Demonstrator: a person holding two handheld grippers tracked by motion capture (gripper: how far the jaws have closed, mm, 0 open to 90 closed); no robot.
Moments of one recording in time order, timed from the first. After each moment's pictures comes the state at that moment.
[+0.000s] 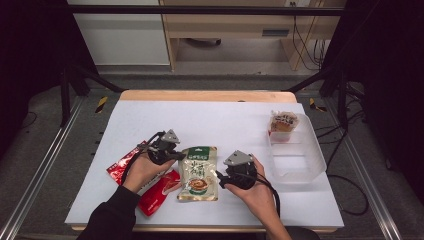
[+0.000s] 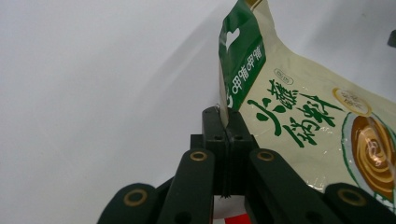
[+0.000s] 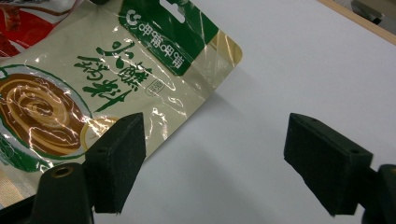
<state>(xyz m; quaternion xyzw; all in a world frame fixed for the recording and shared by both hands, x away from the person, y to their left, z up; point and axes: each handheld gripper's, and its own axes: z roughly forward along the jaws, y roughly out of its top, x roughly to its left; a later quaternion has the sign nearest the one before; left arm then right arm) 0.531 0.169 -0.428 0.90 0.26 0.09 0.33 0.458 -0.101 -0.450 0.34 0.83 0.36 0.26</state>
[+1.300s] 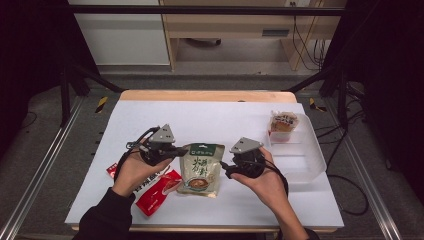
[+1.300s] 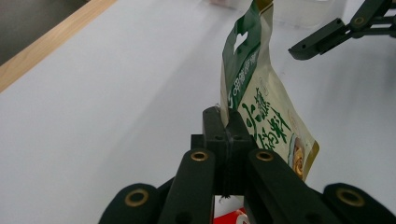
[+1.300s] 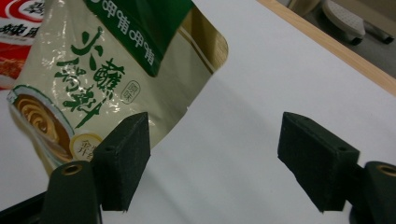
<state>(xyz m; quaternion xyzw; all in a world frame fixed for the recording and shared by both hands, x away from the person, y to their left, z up) 0.492 0.167 -0.363 0.89 0.19 0.13 0.40 0.468 -0.116 -0.396 0.30 0.85 0.36 0.24</state>
